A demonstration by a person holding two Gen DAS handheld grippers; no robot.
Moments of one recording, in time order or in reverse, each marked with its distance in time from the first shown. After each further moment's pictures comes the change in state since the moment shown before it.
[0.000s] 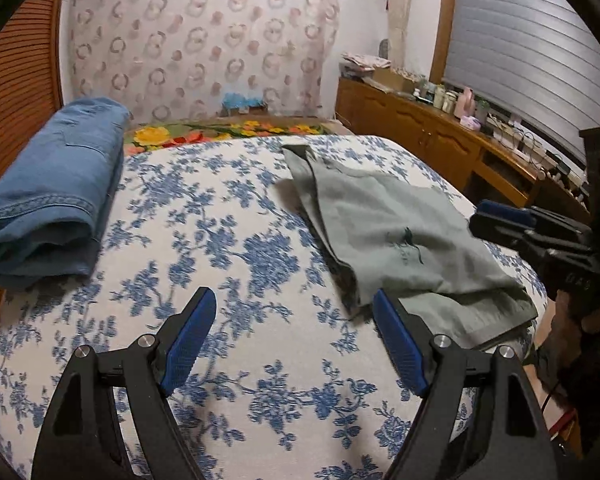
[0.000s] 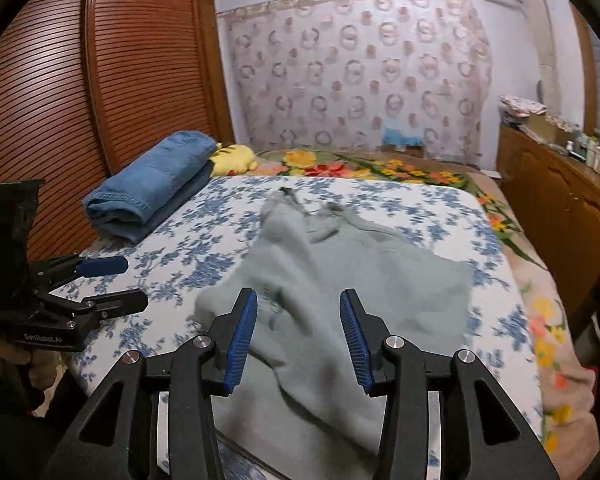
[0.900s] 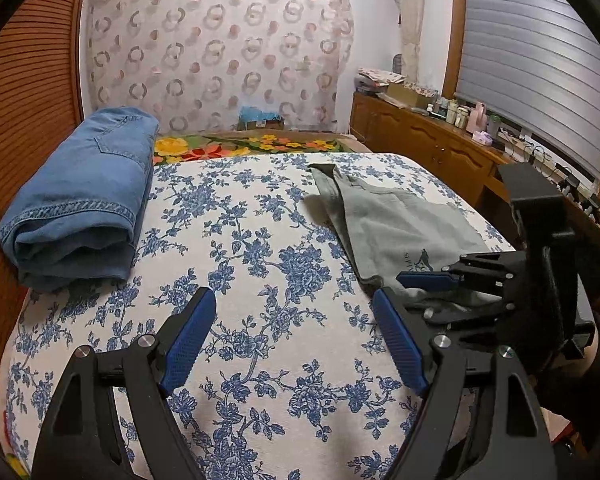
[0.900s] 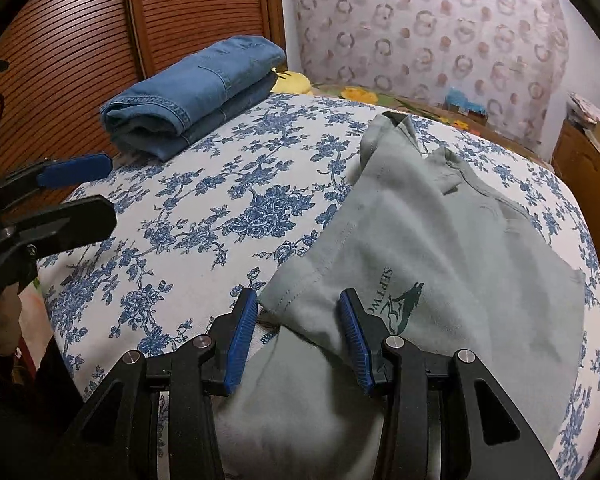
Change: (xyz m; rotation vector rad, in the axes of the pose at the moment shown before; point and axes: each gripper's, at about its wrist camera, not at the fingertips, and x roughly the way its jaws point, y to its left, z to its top) left arm -0.016 0.020 -0.003 -0.021 -0.047 0.045; right arm 0.117 0.048 0.013 -0.169 0.226 0.095
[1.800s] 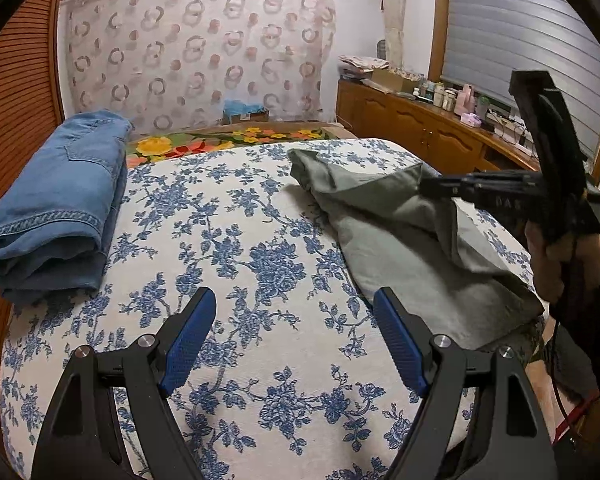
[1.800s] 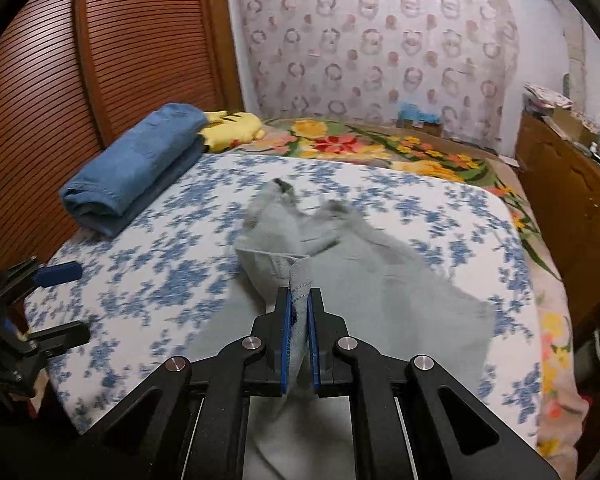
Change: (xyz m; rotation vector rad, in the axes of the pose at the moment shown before) left arm 0.020 -0.022 0.003 0.063 0.037 -0.027; right arm -0.026 -0.067 0.012 0.152 -0.111 -0.088
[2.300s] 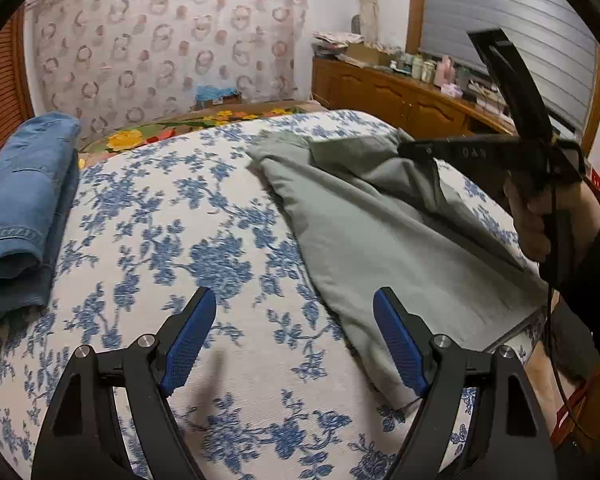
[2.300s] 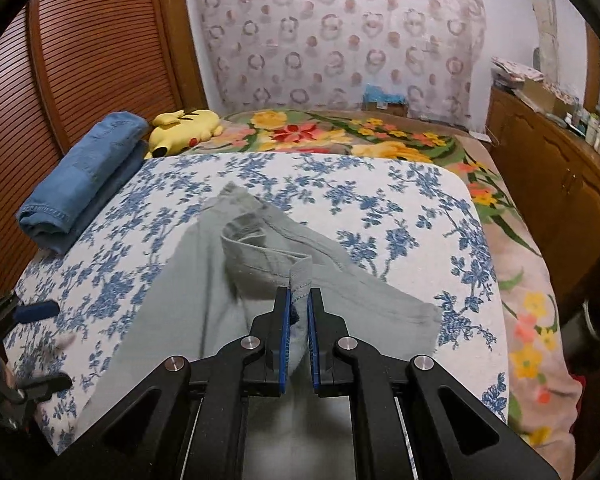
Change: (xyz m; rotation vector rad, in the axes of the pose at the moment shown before) left arm 0.038 -0.035 0.005 0.076 0.081 -0.058; right arm 0.022 -0.035 0.009 0.096 0.038 -0.065
